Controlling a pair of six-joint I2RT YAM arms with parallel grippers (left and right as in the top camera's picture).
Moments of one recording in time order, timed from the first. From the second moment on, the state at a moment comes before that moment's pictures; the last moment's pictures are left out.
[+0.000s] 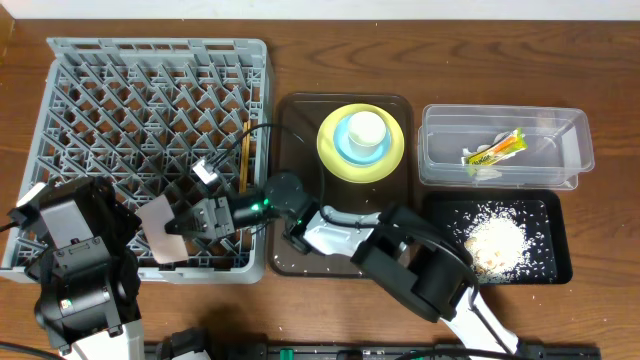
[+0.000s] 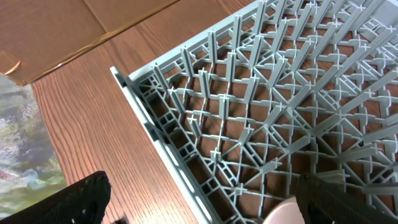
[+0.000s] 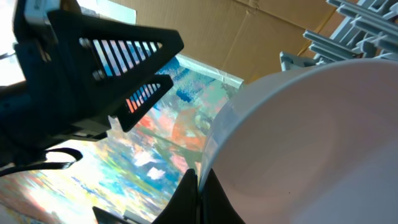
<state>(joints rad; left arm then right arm) 0.34 0.84 1.01 -1.03 -0.48 -0.41 0.98 2.27 1.30 1.24 -0.89 1.45</state>
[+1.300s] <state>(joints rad) 0.34 0.84 1.01 -1.03 -0.48 -0.41 0.63 2.10 1.32 0.51 -1.12 1.22</state>
